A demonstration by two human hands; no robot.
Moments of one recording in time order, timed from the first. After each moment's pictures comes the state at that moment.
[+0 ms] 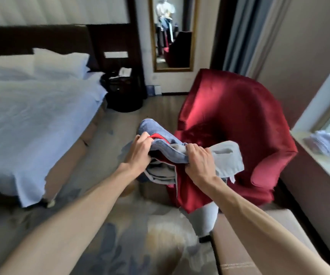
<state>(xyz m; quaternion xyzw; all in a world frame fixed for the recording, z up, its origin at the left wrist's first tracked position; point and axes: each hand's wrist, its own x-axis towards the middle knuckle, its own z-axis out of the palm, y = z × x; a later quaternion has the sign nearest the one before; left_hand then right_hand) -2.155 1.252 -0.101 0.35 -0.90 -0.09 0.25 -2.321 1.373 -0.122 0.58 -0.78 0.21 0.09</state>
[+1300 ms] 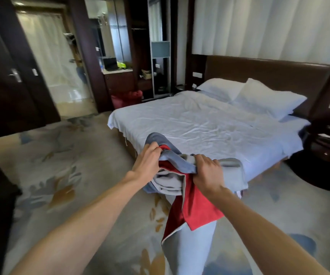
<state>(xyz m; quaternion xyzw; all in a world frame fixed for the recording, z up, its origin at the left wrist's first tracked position) -1.515 0.884 -0.056 0.73 -0.64 0.12 0.23 -1.712 0.821 -0.074 0.86 -0.41 0.29 0.01</state>
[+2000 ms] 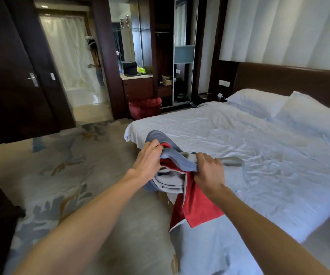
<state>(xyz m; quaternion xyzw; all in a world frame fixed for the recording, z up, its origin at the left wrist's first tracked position) -1.187 0.663 -0.030 0.75 -0.61 0.14 0.21 -1.369 0.582 -0.057 0.86 -0.37 0.34 0.03</state>
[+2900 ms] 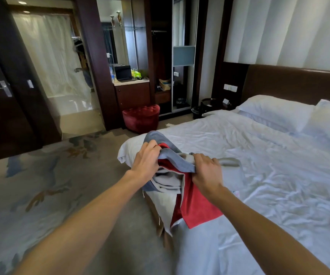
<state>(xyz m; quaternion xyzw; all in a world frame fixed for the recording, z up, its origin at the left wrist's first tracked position) -0.897 0.339 -0.032 0.74 -0.62 0.13 0.22 -1.081 0.260 -0.063 0.86 -0.38 0.33 0.05</state>
